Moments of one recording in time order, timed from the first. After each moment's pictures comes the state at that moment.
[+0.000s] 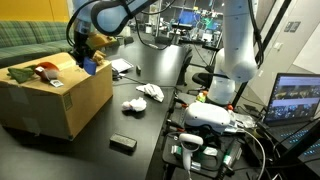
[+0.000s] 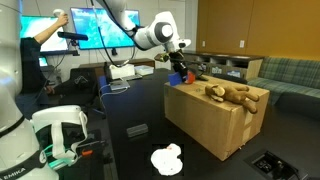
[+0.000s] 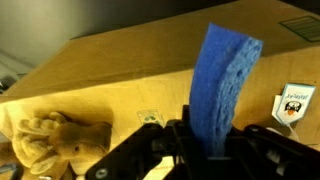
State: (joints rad) arm 0.21 0.32 0.08 -1.87 -0.28 2.45 0.55
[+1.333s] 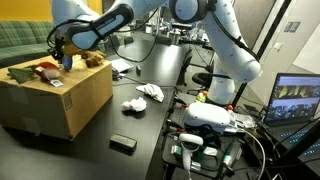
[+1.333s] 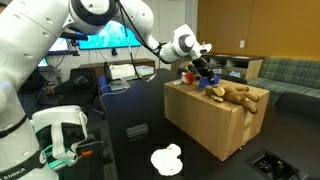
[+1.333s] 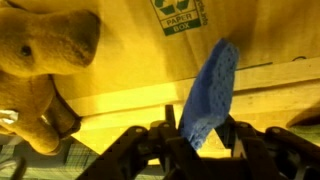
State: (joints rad) arm 0.35 0.72 -0.18 -1.38 -0.36 2.51 0.69
